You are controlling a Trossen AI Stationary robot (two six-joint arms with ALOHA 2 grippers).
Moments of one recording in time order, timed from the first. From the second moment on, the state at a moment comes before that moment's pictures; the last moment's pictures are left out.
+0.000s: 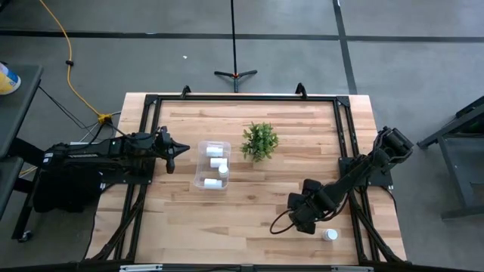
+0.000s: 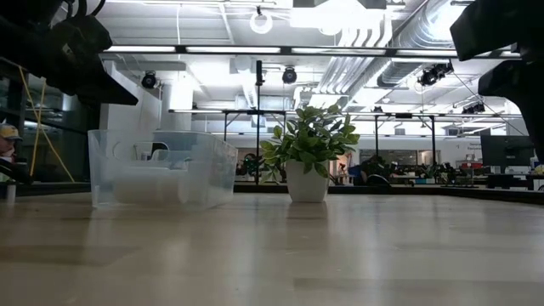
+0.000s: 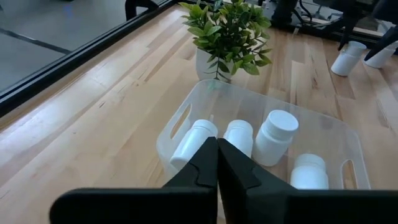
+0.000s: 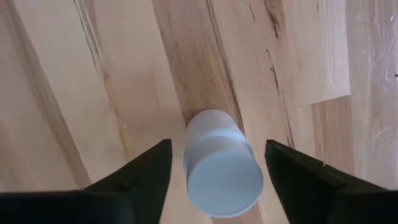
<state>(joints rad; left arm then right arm) 0.07 0.26 0.27 -0.40 -0.21 -0.19 0.63 1.64 1.06 -0.91 0.10 0.89</state>
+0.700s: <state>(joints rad) 0.07 0.26 0.27 -0.41 -0.21 -0.18 0.62 1.64 1.06 -0.92 0.09 0.79</state>
